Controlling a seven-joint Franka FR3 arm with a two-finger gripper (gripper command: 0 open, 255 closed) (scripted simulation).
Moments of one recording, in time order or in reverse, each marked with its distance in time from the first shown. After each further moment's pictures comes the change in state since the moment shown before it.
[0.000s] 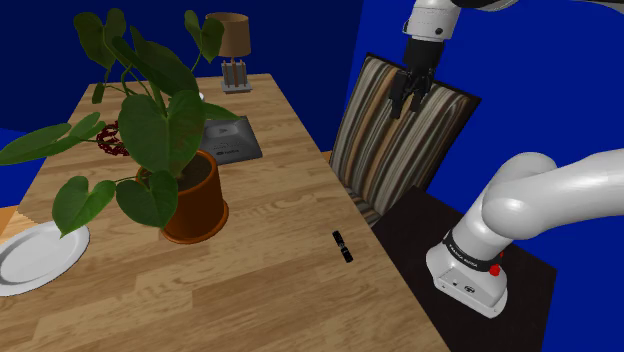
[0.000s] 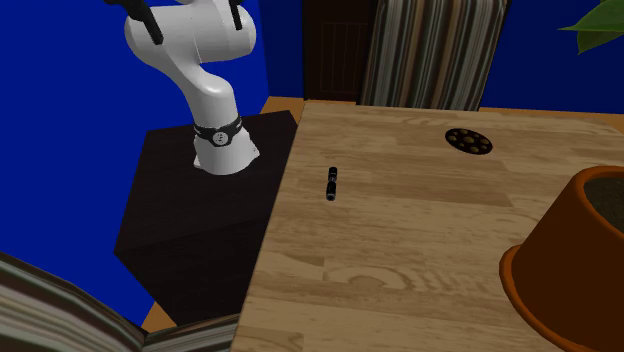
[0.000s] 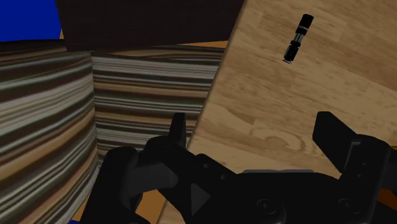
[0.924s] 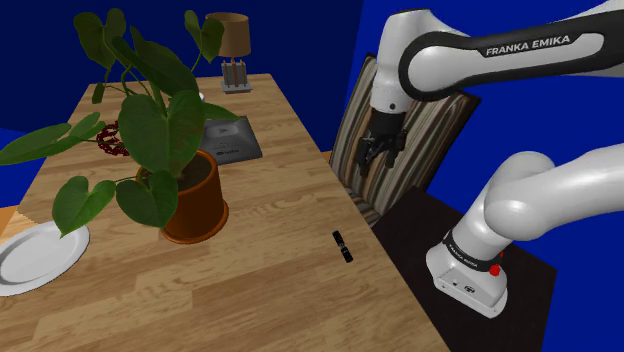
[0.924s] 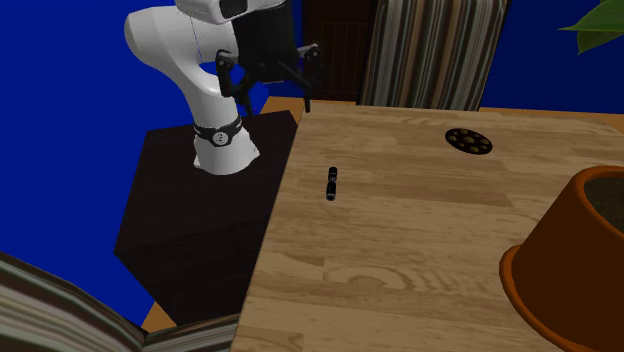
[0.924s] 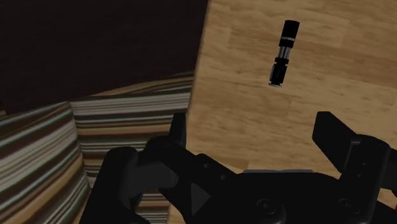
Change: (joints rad) arm 0.050 0.048 0.218 -0.275 0.171 0.285 0.286
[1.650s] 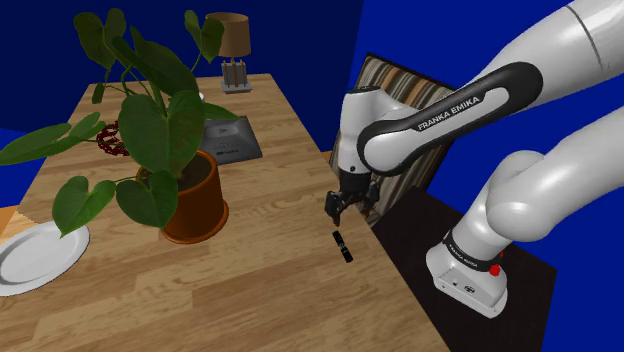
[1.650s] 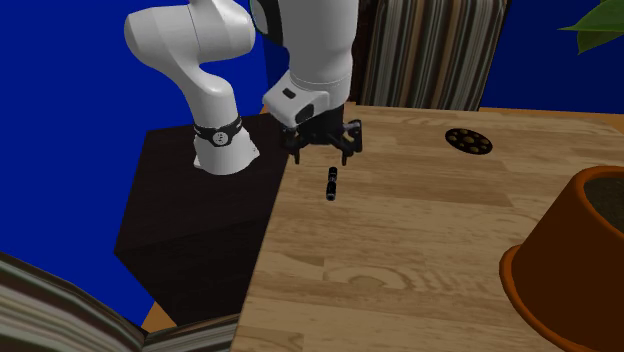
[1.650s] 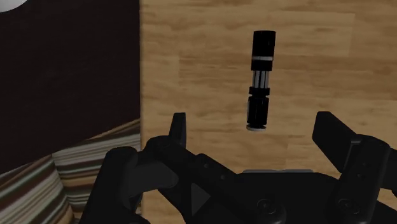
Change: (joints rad) arm 0.055 0.333 0.221 -0.087 0.167 0.395 0.241
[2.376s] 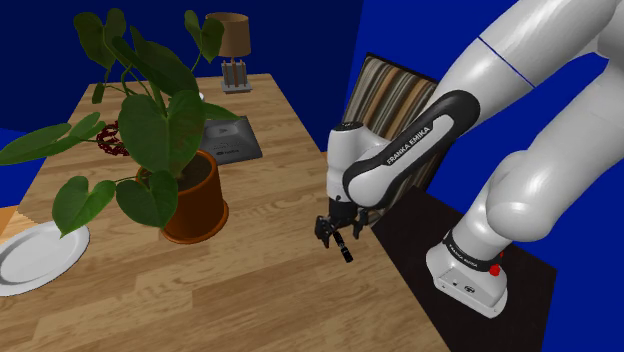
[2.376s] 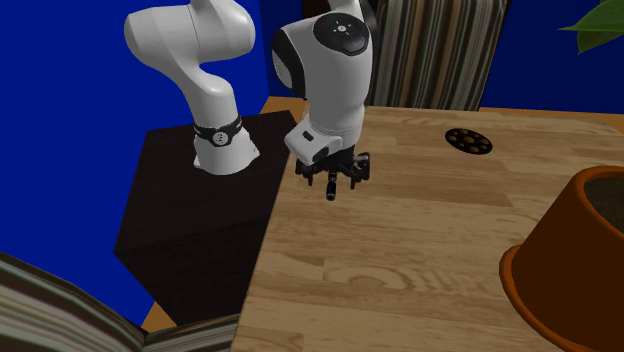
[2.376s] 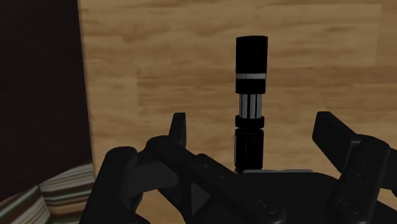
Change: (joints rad) arm 0.003 0.283 0.084 0.008 0.013 0.270 0.092
